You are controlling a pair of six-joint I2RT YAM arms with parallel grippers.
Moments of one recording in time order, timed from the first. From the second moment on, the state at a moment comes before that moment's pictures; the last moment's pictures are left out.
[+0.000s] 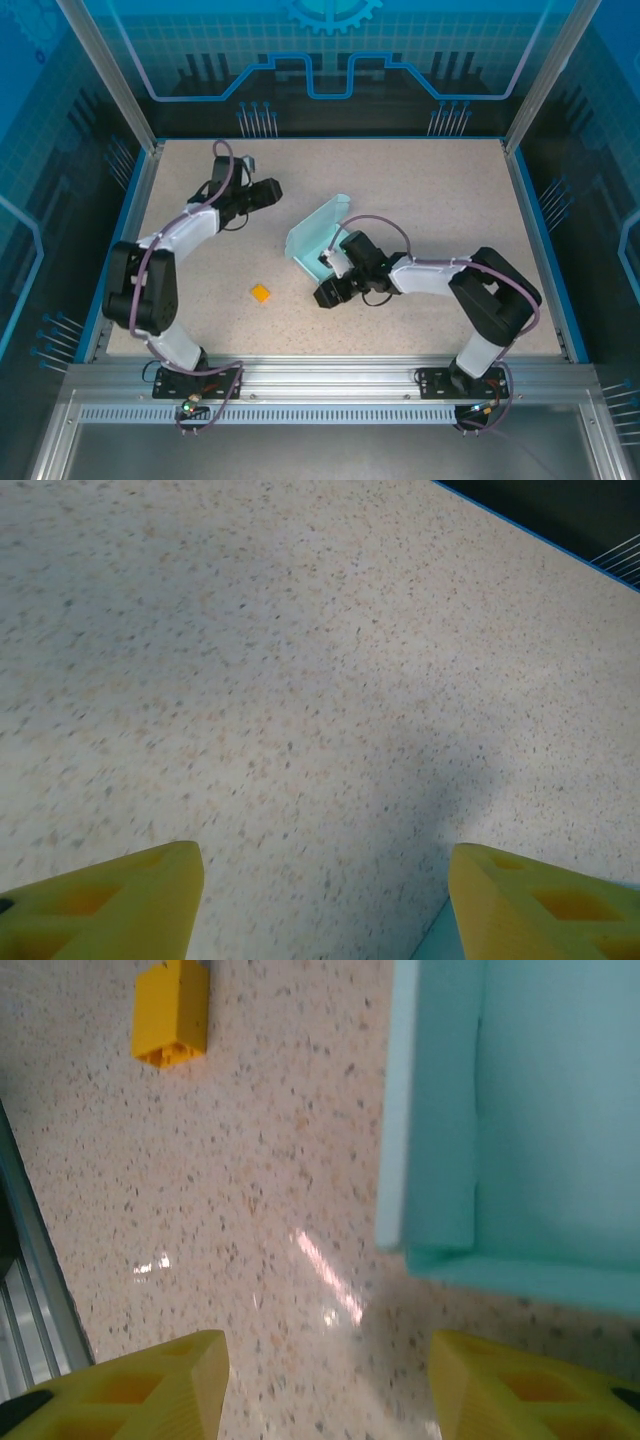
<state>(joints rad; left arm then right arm) -0.15 1.64 1.10 -0.17 0.21 -0.52 0.75 1.69 0.82 -0.07 -0.49 0.26</state>
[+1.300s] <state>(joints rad) -0.44 1.15 0.52 -0.51 0.00 -0.86 0.67 1.73 0.96 0.03 -0.50 0.22</state>
